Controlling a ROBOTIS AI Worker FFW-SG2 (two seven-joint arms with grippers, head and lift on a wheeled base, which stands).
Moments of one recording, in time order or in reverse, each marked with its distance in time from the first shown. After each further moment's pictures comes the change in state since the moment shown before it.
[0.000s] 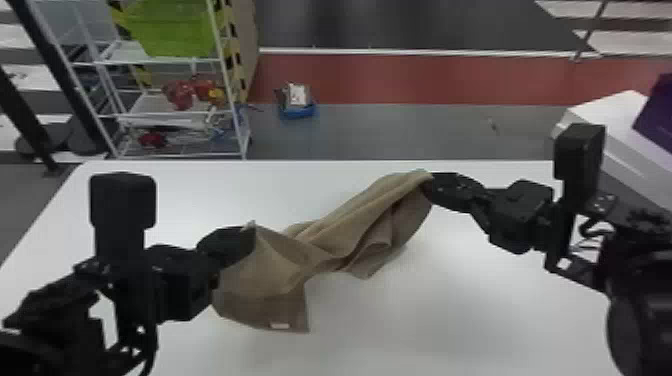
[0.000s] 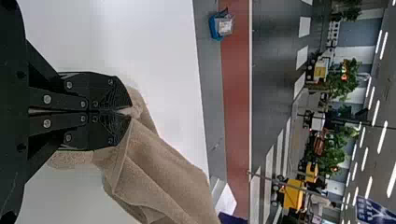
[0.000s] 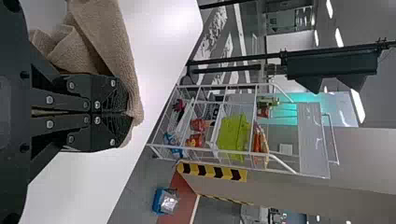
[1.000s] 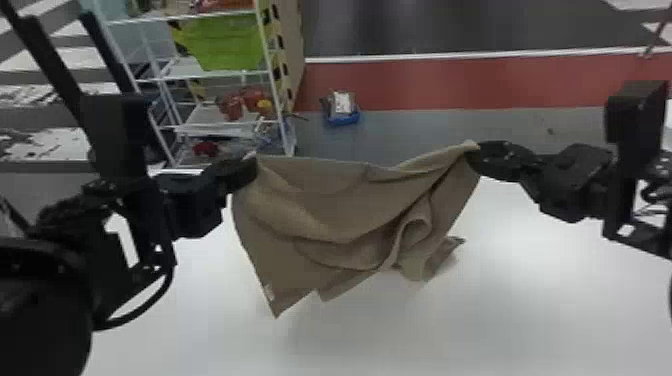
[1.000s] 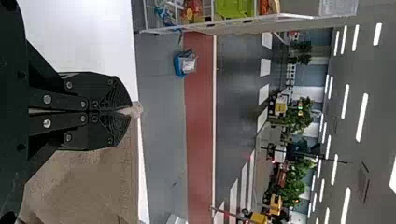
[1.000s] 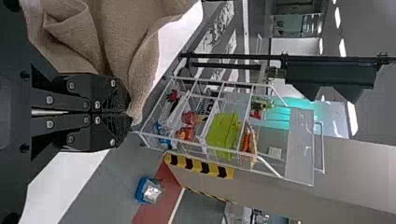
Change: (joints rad) left arm -0.254 -0.008 0.128 0.014 0.049 0.103 0.049; right arm -0.146 -0.026 0.054 0.071 0.057 -0.036 -0.013
